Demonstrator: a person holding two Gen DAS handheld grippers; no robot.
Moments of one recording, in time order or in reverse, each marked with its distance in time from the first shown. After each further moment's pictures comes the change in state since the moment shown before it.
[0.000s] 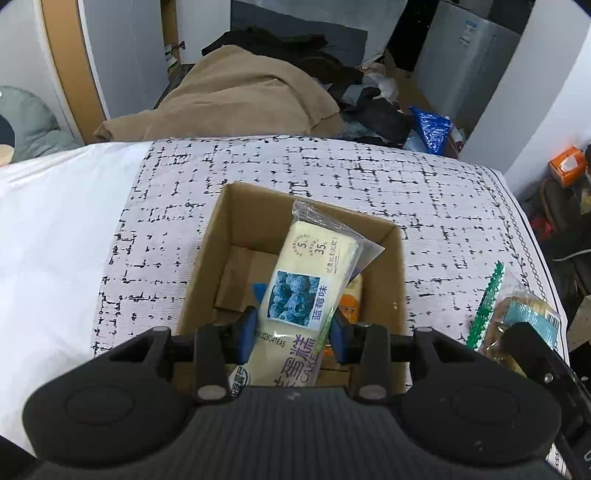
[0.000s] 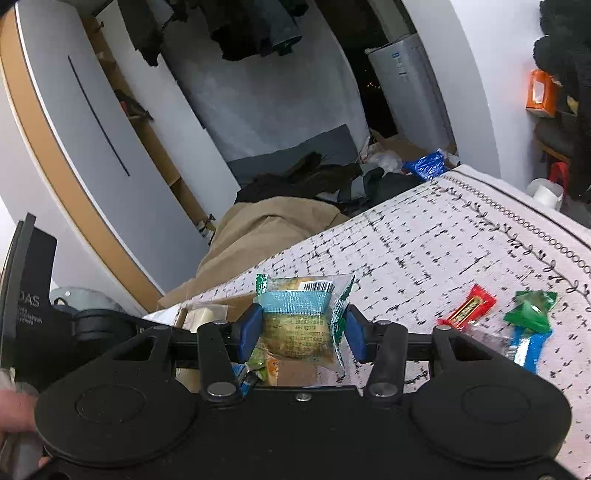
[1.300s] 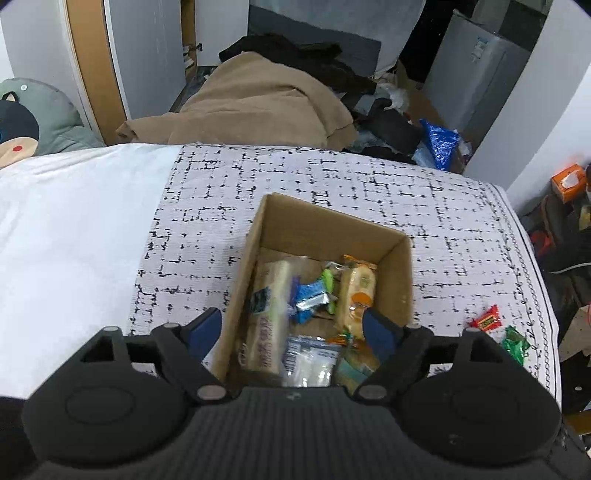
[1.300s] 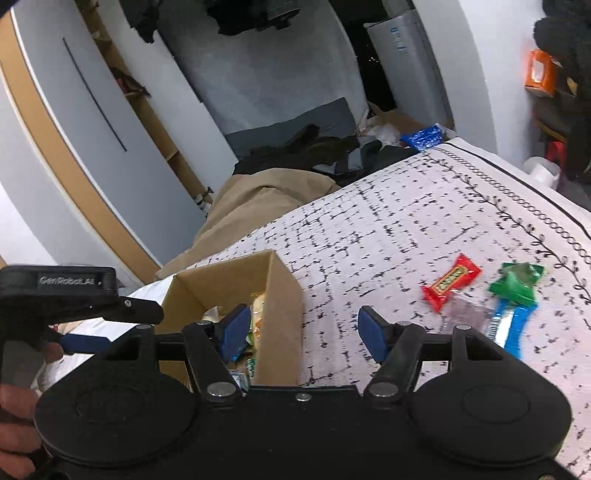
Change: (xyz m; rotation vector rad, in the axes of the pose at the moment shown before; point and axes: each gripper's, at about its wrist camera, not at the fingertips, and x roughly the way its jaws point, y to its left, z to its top) left arm -0.043 0.022 -0.003 -0.037 -0.018 0.008; right arm -0.014 -0.017 -0.007 0.007 0.092 -0.001
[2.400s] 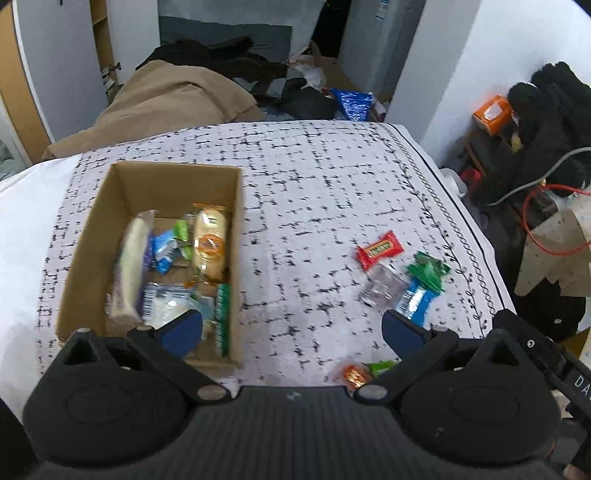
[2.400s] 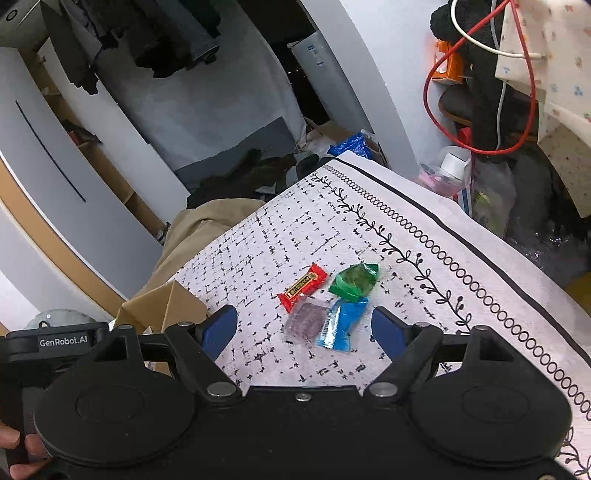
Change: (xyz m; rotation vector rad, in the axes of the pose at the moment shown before) left arm -0.014 -0.122 -0.074 0.197 0.007 -0.125; right arm -0.086 -0.132 -0.001 0.150 -0.047 -0.081
